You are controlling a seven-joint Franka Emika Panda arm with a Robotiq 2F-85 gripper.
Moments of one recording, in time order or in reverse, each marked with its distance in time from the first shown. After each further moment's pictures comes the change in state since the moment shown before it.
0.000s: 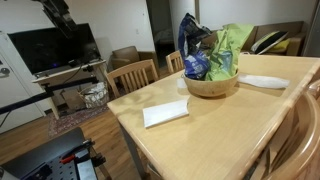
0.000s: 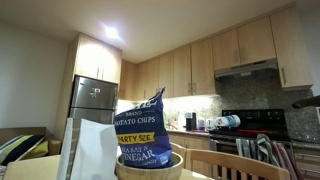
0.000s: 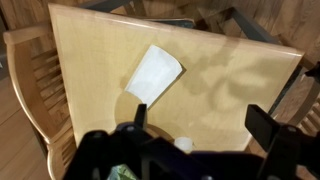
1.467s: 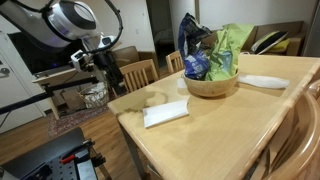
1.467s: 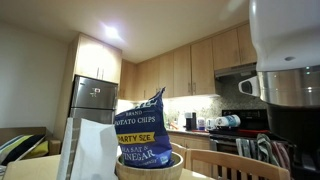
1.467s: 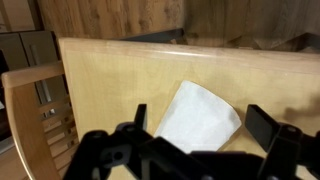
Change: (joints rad) arm -0.167 0.792 0.055 0.038 -0.550 0.334 0.534
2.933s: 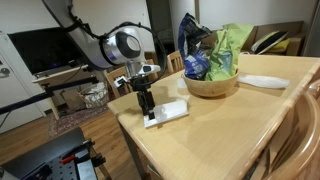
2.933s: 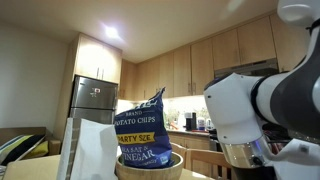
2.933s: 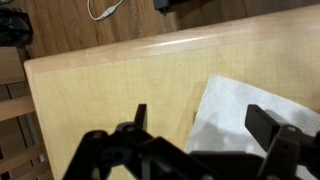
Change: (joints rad) arm 0.107 0.445 -0.363 0.249 -0.004 0.088 -0.025
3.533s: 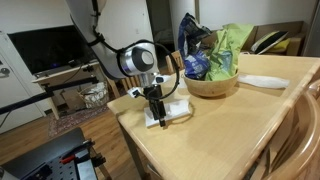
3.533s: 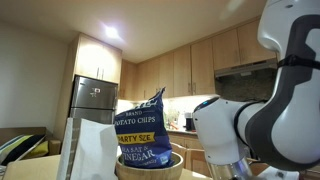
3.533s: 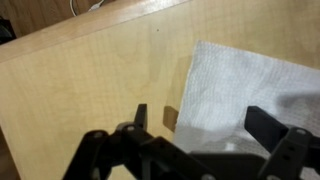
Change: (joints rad) arm 0.065 0.192 -0.106 0.145 0.075 0.091 -0.008
